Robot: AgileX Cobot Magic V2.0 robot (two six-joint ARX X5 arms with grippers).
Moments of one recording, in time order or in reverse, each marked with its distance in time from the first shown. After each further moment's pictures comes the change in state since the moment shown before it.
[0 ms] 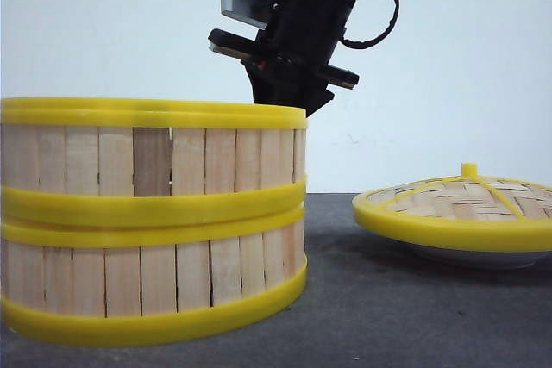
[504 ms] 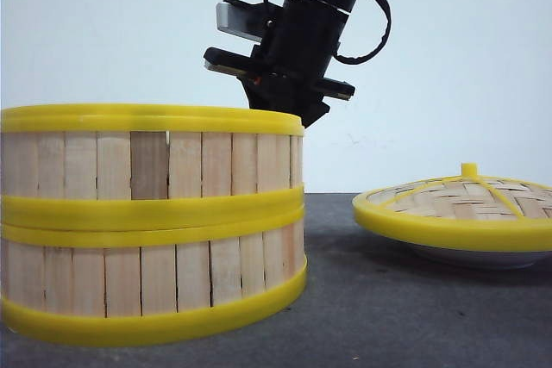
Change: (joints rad) left arm 0.000 0.000 0.000 -0.001 0.000 0.000; right arm 0.003 0.032 0.000 0.022 0.021 0.006
